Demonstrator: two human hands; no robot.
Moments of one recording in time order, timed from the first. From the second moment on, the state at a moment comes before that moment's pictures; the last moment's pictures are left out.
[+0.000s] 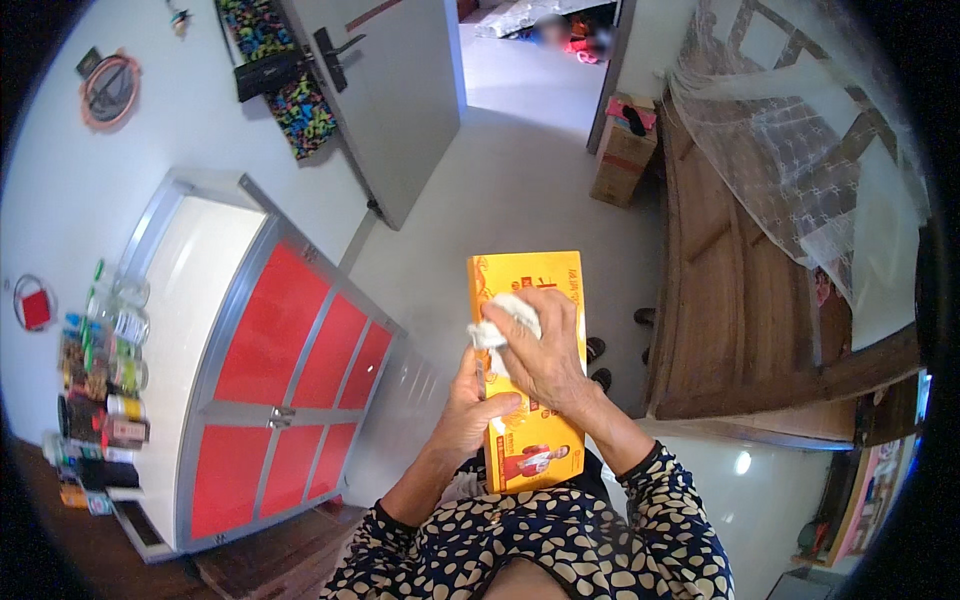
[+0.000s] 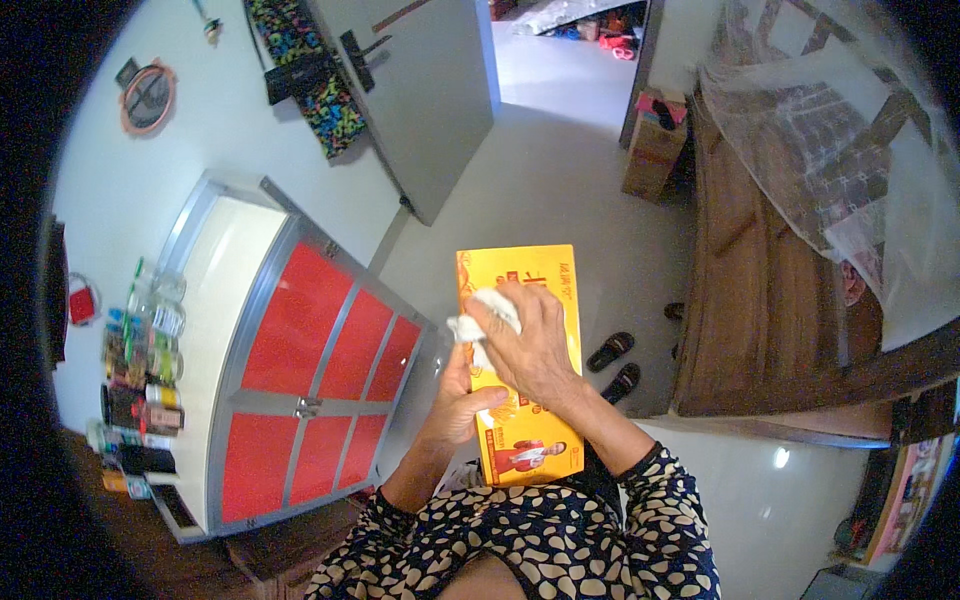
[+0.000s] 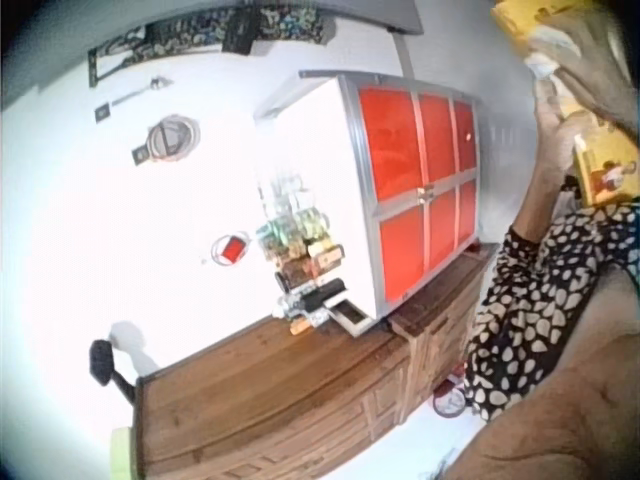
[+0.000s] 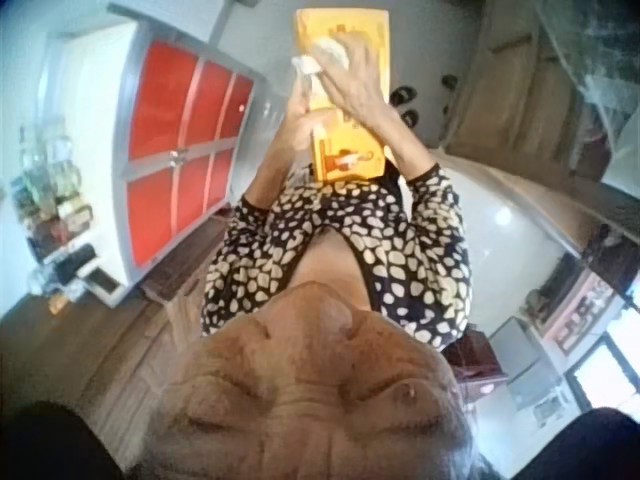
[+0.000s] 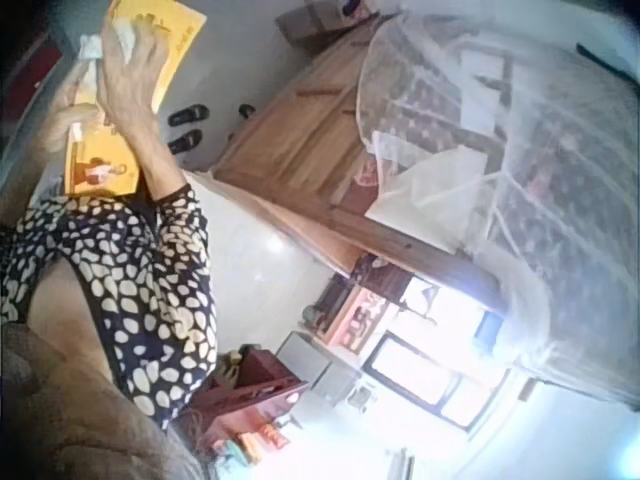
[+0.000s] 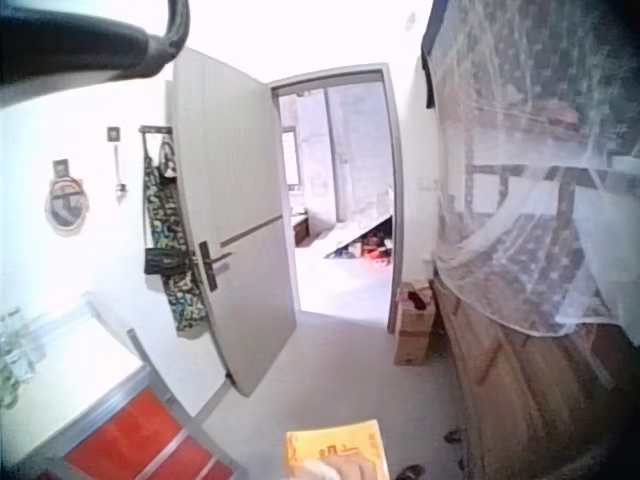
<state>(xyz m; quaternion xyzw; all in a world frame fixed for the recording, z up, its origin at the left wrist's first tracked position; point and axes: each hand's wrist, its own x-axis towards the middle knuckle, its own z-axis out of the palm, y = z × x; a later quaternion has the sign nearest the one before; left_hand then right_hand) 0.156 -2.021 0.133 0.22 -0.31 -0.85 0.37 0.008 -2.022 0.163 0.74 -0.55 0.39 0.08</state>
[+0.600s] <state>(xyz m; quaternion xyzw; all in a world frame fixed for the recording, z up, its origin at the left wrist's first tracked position) 0.020 -2.271 0.118 0.21 -0.14 -0.88 0.41 -0.167 -2.219 0.185 0.58 -0.61 0.50 -0.21</state>
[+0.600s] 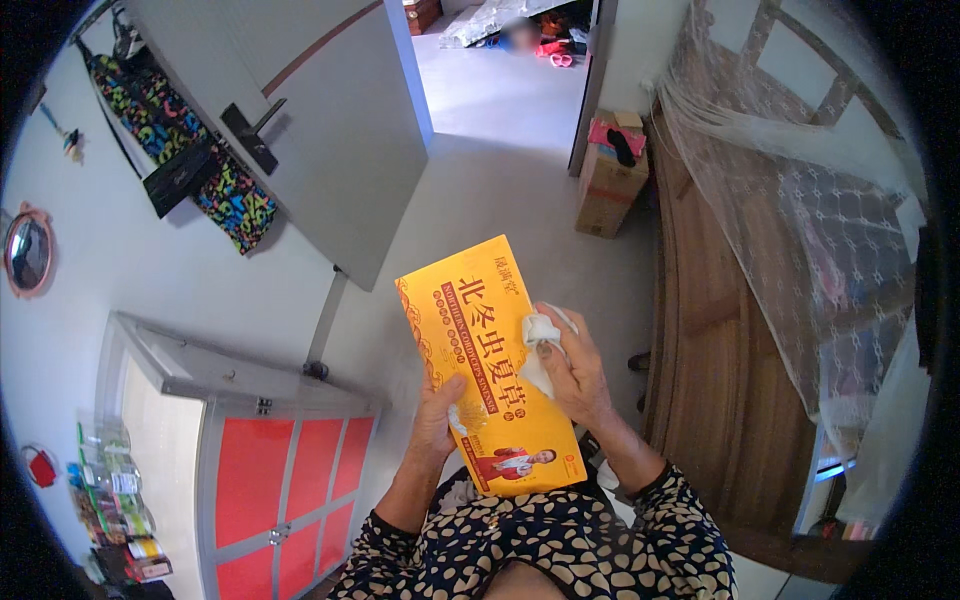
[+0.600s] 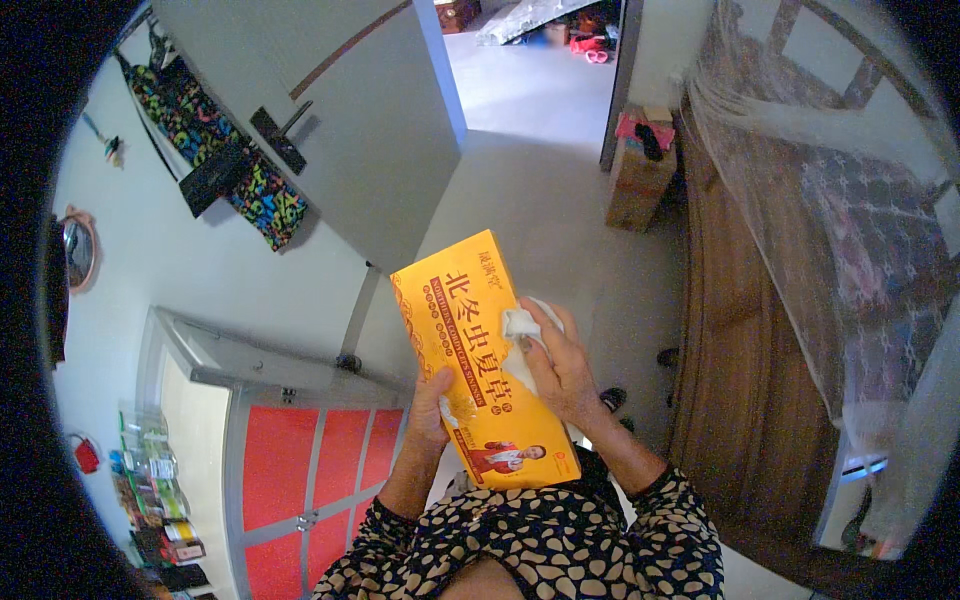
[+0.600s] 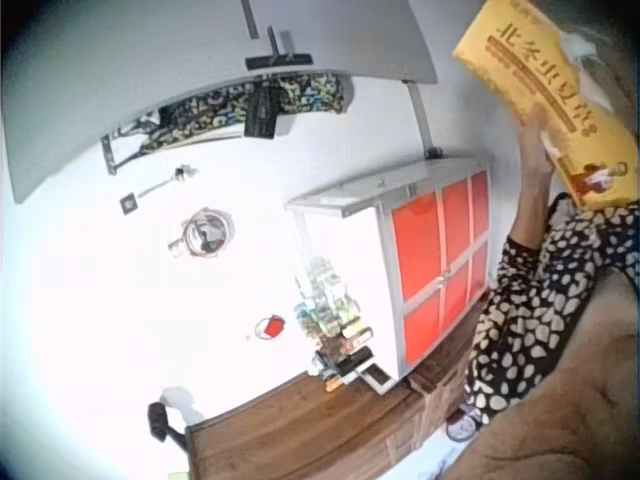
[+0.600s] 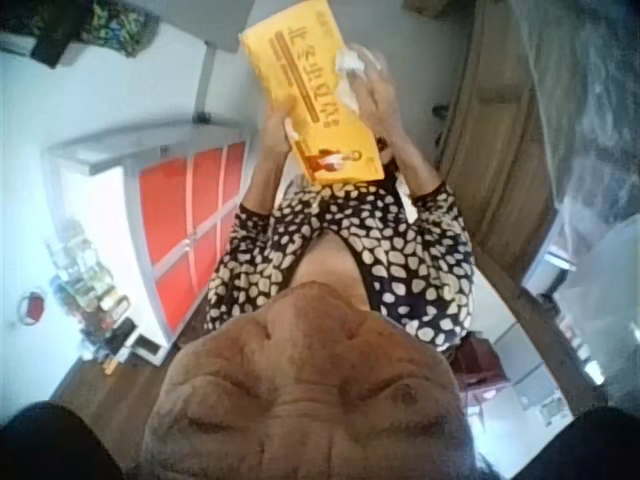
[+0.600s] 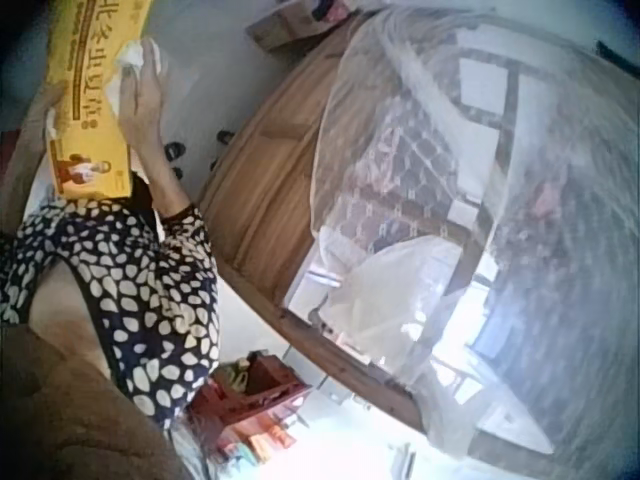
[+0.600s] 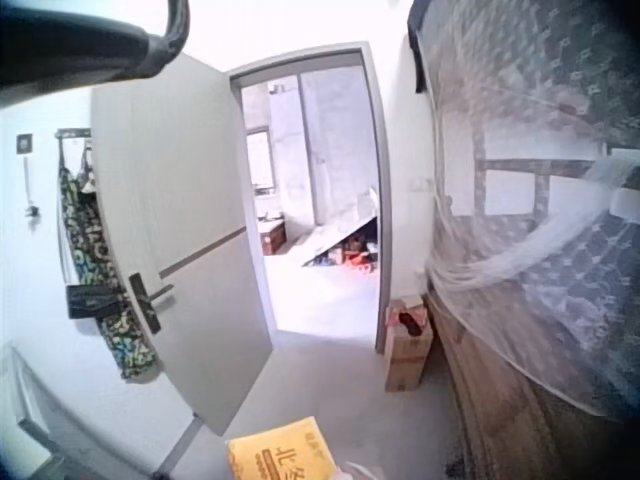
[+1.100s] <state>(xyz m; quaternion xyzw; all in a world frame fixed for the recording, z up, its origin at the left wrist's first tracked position) -0.040 -2.433 0.136 0.21 -0.16 -0.89 0.36 -0.238 -2.446 0.227 0.48 -0.65 0.52 -0.27</state>
